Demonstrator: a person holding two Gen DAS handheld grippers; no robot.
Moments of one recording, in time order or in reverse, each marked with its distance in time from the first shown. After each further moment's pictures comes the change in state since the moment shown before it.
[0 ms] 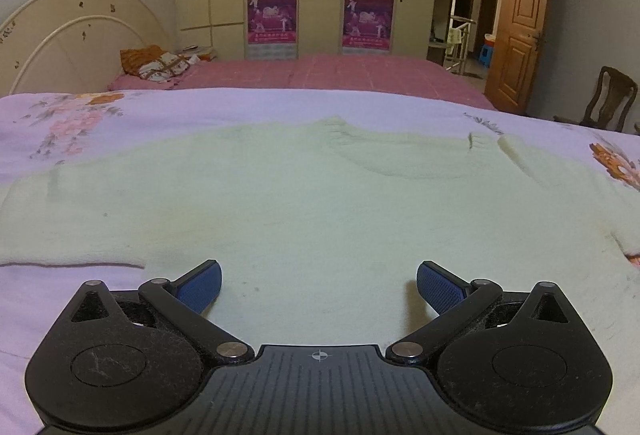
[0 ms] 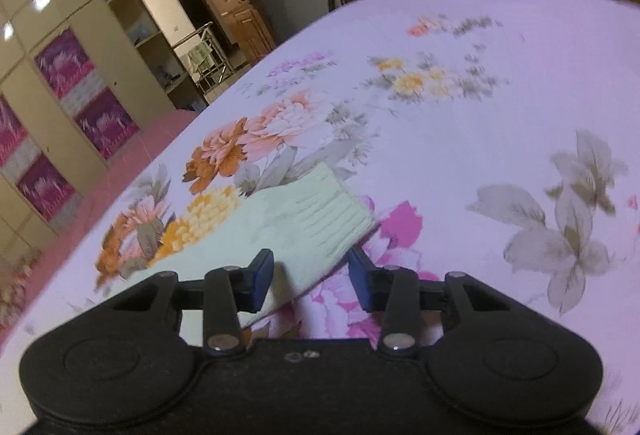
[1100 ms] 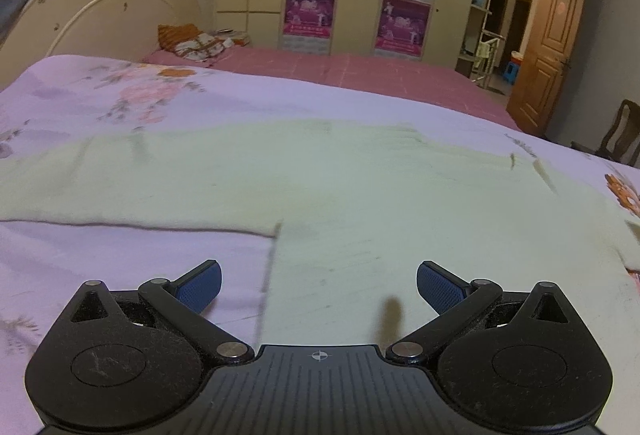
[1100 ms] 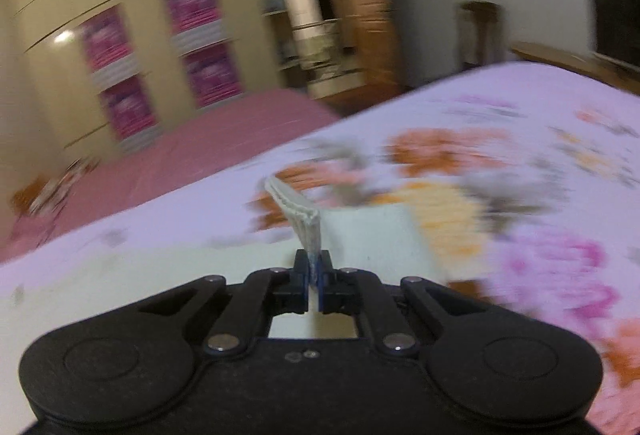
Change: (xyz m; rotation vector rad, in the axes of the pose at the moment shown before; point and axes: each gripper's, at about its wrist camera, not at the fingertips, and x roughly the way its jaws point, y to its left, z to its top) left arm -0.033 0.086 -0.003 -0.122 0.019 0.032; right arm -0.023 0.172 -0.082 -0.519 -0.019 0.220
